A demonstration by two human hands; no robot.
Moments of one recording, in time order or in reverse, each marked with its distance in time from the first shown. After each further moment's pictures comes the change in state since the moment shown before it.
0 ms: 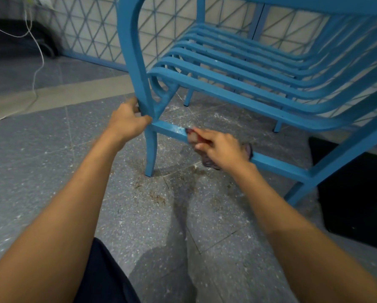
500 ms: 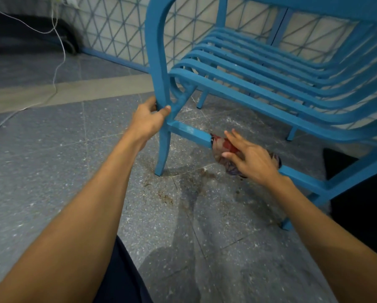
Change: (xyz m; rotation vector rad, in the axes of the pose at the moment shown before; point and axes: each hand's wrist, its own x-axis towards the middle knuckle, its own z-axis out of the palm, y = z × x) left_hand 0.003 -0.005 0.012 -0.302 0.014 0.025; right_hand -0.013 0.043 -0.008 -0.144 -0.023 -0.104
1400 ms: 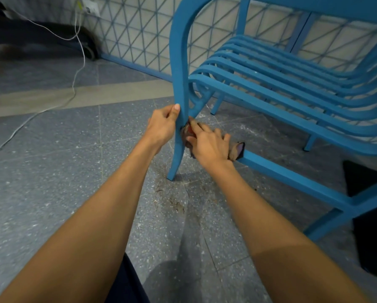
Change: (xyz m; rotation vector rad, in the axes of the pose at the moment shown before) left_hand 0.006 -0.010 -0.009 -0.008 -0.017 0.015; right_hand 0.087 -0.125 0.038 -0.117 0.036 0.094
